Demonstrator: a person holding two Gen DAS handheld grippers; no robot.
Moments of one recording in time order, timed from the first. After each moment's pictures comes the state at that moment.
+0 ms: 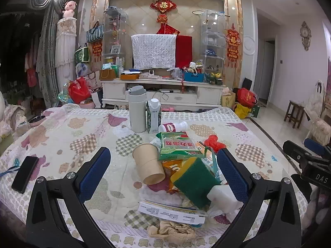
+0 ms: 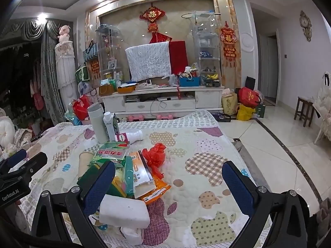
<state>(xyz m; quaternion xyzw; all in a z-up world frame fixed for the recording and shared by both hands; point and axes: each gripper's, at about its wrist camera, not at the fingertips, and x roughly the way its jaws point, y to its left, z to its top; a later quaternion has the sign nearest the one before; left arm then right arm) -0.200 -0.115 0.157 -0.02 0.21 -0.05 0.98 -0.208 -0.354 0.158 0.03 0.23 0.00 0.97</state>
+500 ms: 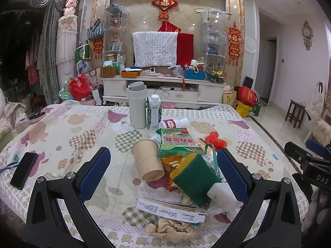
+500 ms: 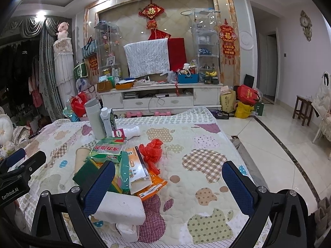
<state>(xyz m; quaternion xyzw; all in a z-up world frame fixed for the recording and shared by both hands) -0.197 -0.118 0.151 -0.02 0.22 -0.04 0.97 -0.208 -0.355 0.154 0.03 0.24 0.00 0.97</state>
